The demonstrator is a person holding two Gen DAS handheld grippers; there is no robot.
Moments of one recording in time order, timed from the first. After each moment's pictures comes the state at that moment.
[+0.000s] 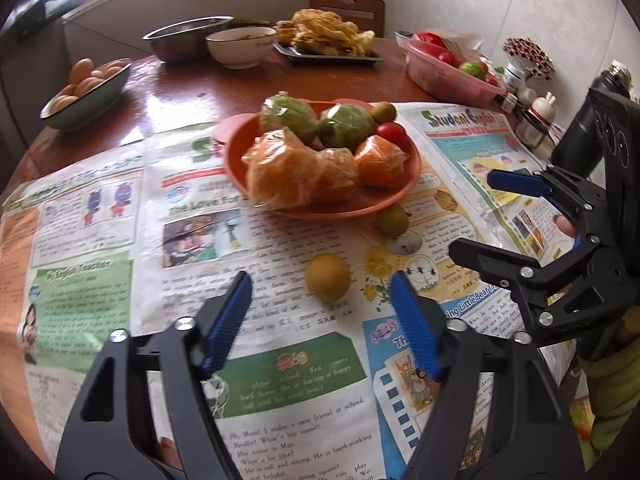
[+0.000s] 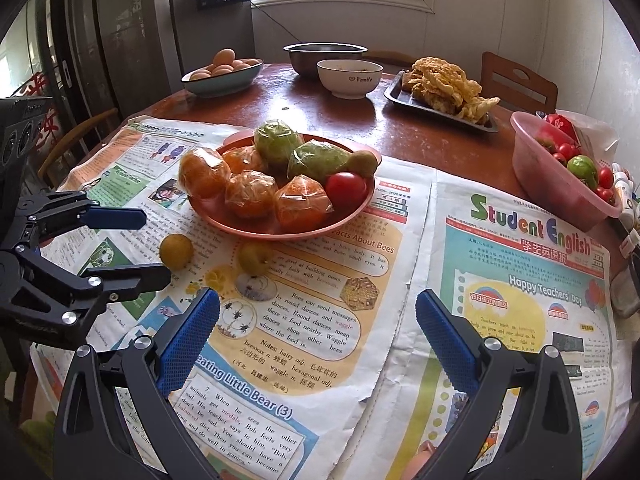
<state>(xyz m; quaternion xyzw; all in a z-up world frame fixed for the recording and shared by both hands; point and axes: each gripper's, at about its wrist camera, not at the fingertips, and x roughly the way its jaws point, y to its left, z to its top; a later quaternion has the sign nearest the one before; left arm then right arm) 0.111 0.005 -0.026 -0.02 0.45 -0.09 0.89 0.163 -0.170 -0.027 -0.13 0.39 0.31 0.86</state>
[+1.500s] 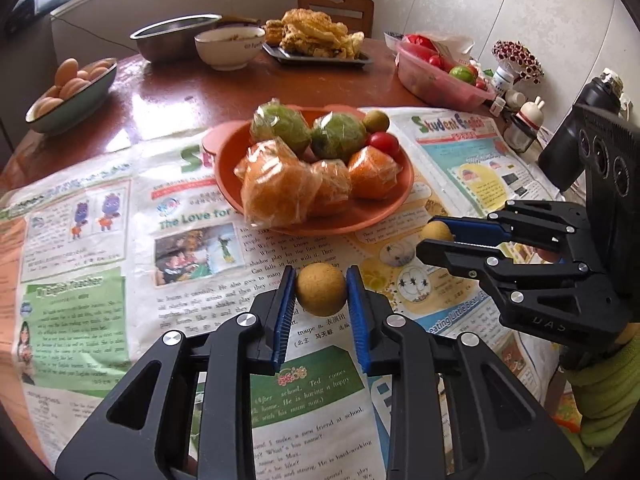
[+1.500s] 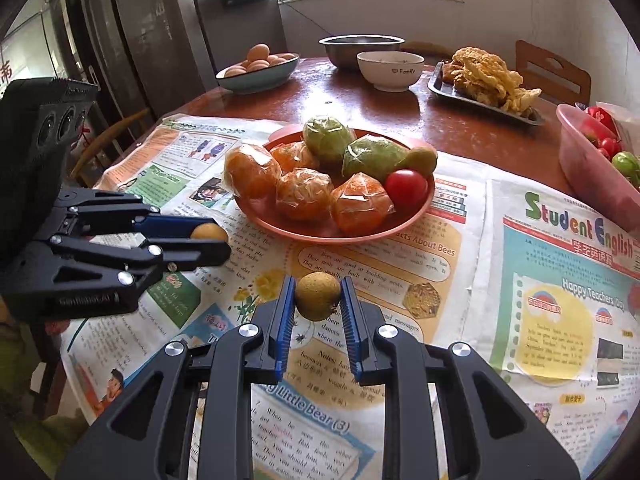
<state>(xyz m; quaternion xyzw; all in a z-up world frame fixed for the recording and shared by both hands) 0.119 0.013 -0.017 -0.03 0.45 -0.11 0.88 0.158 -0.154 -0.026 -0.10 0.41 0.37 0.83</state>
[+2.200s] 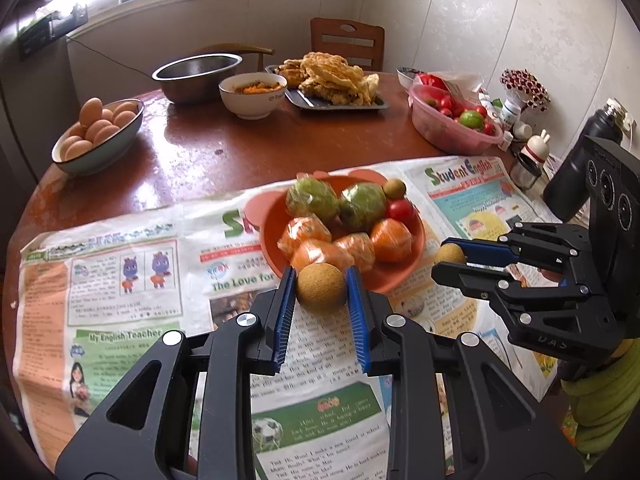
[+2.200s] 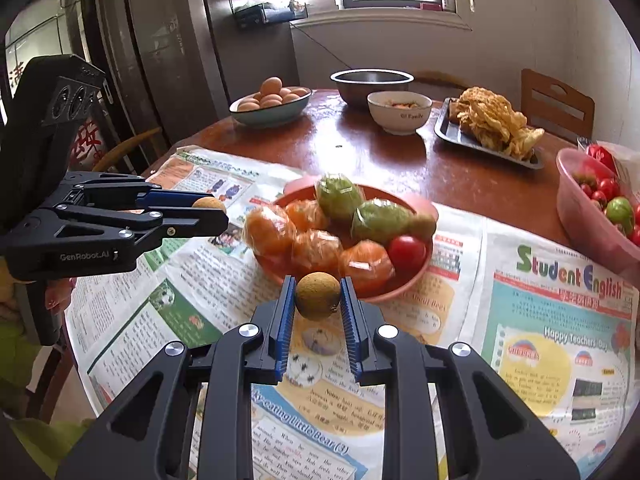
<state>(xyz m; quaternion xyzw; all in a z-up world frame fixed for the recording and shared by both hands) 0.134 0.033 0.032 -0.03 0.42 -0.09 0.90 0.168 -0.146 0.013 -0.09 0.37 0.39 0.84</state>
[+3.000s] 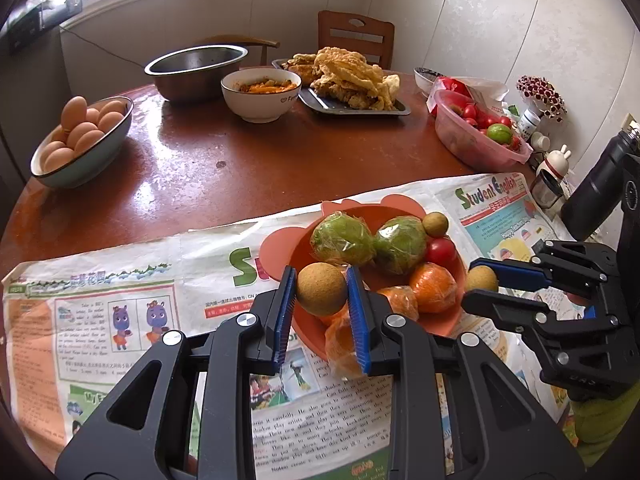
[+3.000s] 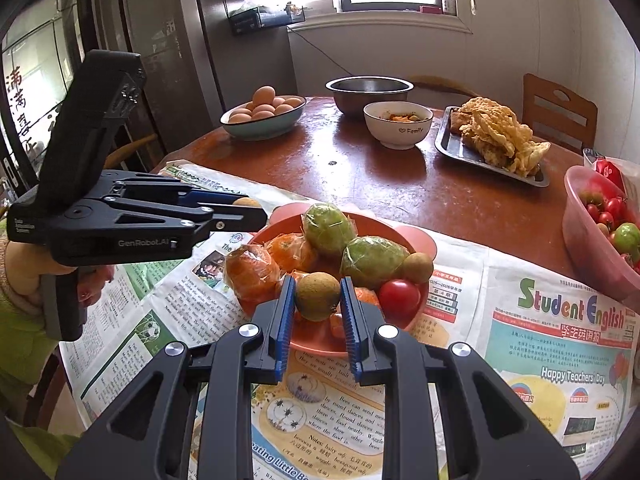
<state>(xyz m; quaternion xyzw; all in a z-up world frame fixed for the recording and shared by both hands) 0.194 0.051 0.013 -0.04 0.43 -0.09 0.90 0.196 -0.131 0.014 -0.09 0.37 0.39 0.84</state>
